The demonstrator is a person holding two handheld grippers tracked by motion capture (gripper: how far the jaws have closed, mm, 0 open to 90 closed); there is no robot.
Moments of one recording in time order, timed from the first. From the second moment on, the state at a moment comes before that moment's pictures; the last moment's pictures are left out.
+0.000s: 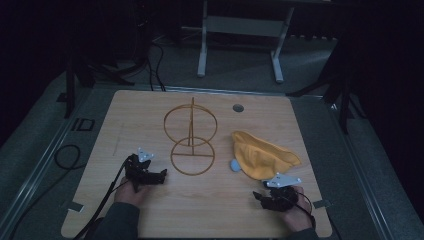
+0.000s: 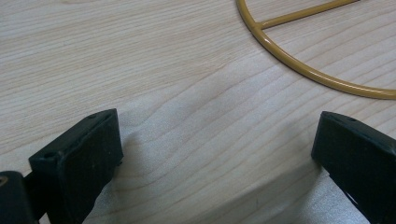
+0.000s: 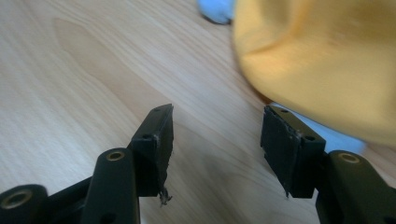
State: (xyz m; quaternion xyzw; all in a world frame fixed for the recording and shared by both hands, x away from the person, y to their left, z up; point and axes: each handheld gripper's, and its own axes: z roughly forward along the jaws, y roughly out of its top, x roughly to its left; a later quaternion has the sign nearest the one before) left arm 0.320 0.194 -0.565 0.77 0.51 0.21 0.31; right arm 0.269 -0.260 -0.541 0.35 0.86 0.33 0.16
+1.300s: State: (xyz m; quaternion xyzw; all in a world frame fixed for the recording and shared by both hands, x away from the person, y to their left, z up) left arm 0.320 0.194 -0.565 0.77 0.51 0.21 0.31; right arm 0.287 -0.287 -0.536 0.36 0.83 0.40 0.13
